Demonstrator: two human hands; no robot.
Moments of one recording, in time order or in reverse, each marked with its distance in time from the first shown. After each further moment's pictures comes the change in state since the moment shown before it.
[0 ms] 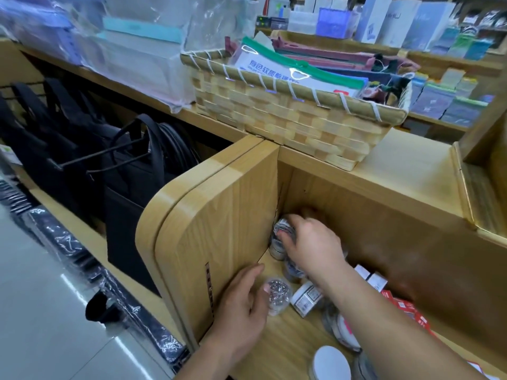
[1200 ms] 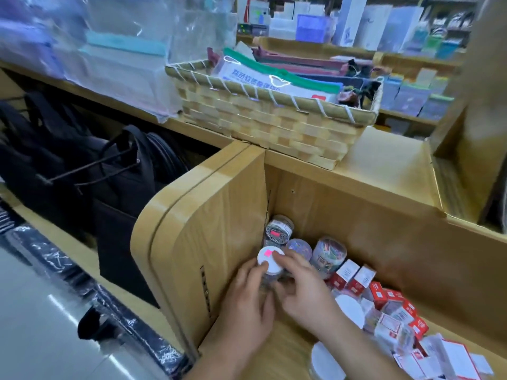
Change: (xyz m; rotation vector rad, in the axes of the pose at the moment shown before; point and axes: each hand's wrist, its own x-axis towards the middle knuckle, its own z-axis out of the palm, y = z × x) left_hand 0.004 0.002 0.011 0.179 0.004 0.328; right_hand -0.076 0.015 0.050 0.536 -0.043 -0.025
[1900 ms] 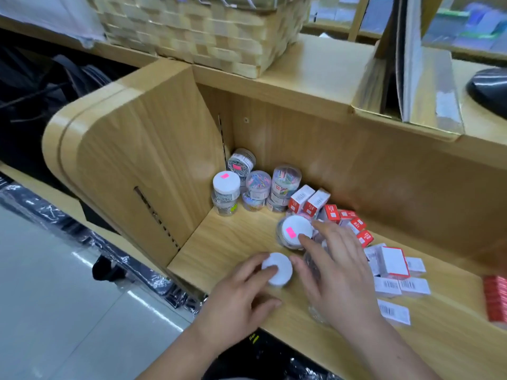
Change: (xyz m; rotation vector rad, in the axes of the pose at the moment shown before) left_hand -0.099 0.057 0.032 0.114 -0.336 0.189; right_hand -0.146 0.053 -0.068 -0.425 0.339 -0.202
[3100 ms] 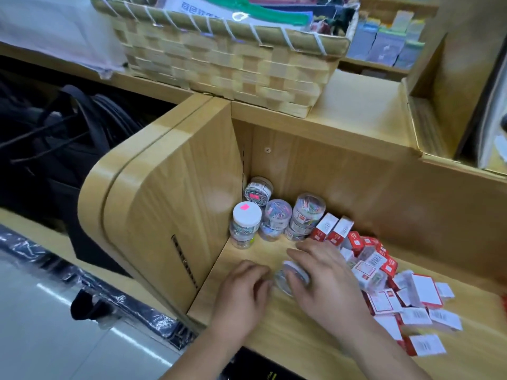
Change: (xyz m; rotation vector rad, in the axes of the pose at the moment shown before) left_hand 0.043 -0.071 -0.026 -0.174 0.115 -0.220; right_hand 0.056 -0.039 0.055 0.017 -0.158 0.115
